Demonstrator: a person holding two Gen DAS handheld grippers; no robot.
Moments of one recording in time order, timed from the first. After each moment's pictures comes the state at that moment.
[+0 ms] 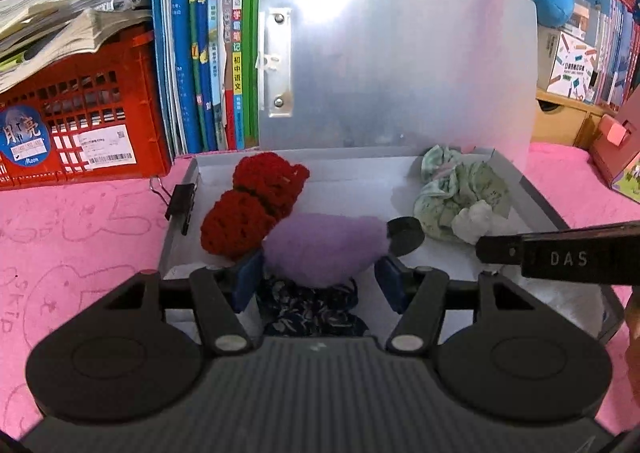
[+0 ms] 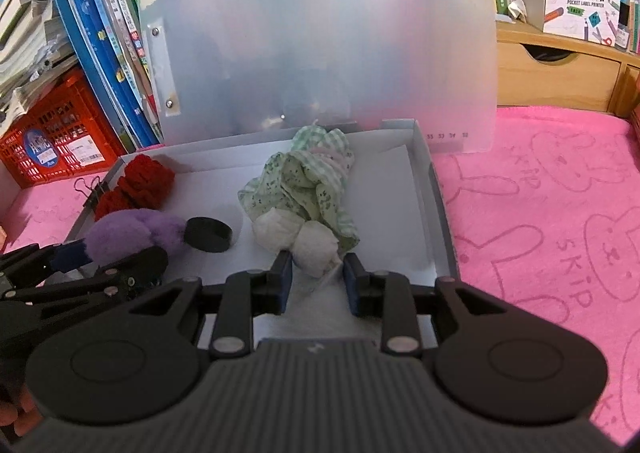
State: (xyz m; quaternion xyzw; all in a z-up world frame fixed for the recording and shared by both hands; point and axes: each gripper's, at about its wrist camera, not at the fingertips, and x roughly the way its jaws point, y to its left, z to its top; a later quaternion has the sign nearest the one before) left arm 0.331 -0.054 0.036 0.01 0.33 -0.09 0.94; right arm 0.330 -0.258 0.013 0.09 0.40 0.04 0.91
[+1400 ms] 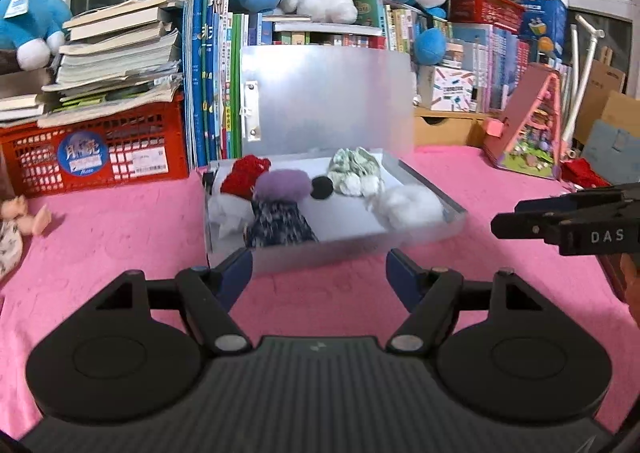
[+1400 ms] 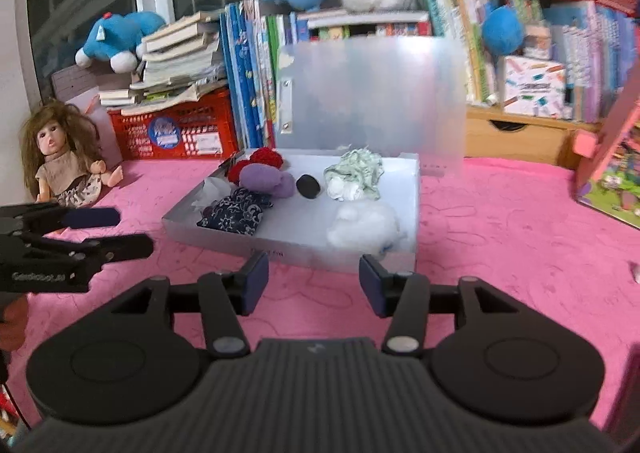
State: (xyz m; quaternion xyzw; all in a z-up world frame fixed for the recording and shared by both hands) left arm 0.085 -0.014 0.075 0.02 0.24 -0.17 0.96; right arm 0.090 -0.272 0.066 0.03 0.26 0.11 0.96
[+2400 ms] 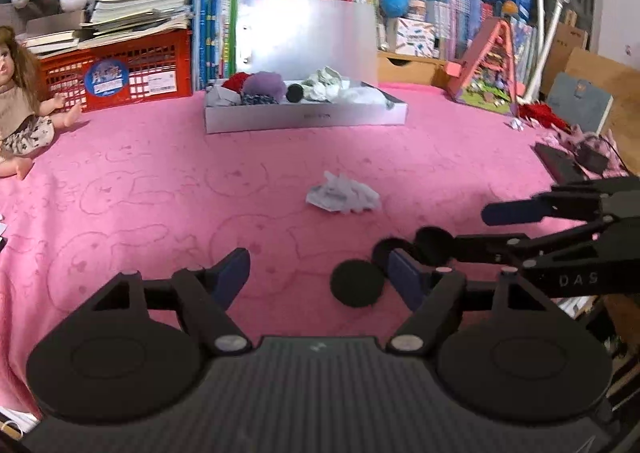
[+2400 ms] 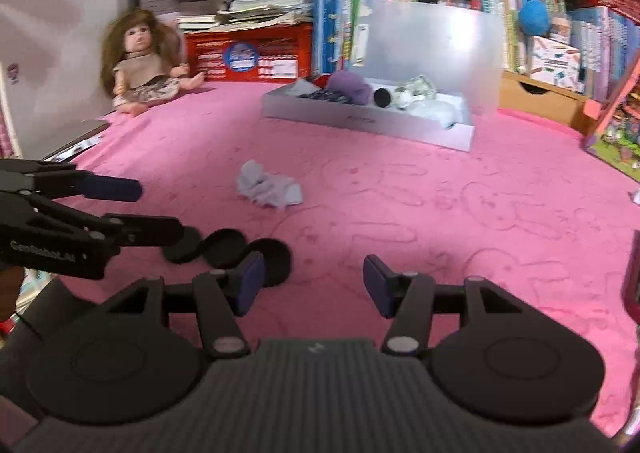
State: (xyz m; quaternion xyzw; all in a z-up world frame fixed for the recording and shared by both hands) left arm -0.092 0.001 0.002 0.03 0.27 -0.18 0.95; right arm -0.060 -0.215 0.000 -0.05 0.29 0.17 0.94
